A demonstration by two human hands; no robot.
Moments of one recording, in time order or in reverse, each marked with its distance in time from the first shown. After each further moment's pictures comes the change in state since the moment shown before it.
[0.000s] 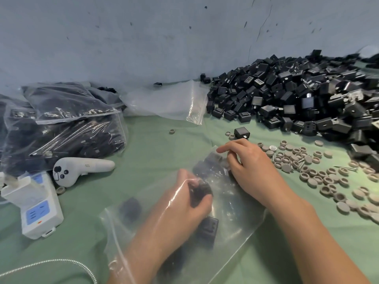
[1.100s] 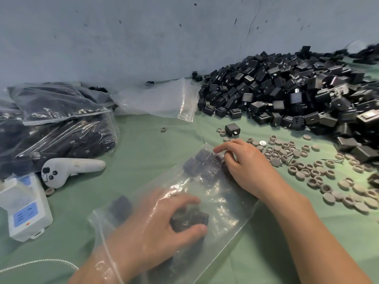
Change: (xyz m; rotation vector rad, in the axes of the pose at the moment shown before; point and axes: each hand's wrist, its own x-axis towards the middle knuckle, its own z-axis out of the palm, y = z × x) left_hand -0.020 -0.016 -0.018 0.333 -0.181 0.199; right_hand -0.004 0.011 -0.009 -0.027 -0.083 0.052
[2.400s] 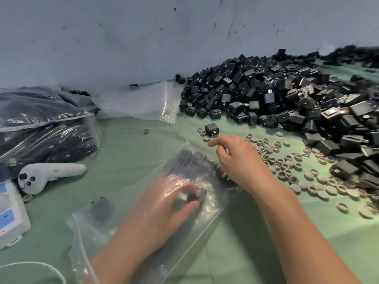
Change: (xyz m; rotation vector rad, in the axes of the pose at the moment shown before) left_hand 0.030 0.016 0.027 0.025 0.227 0.254; right_hand -0.011 0.010 -0.022 0.006 0.098 0.081
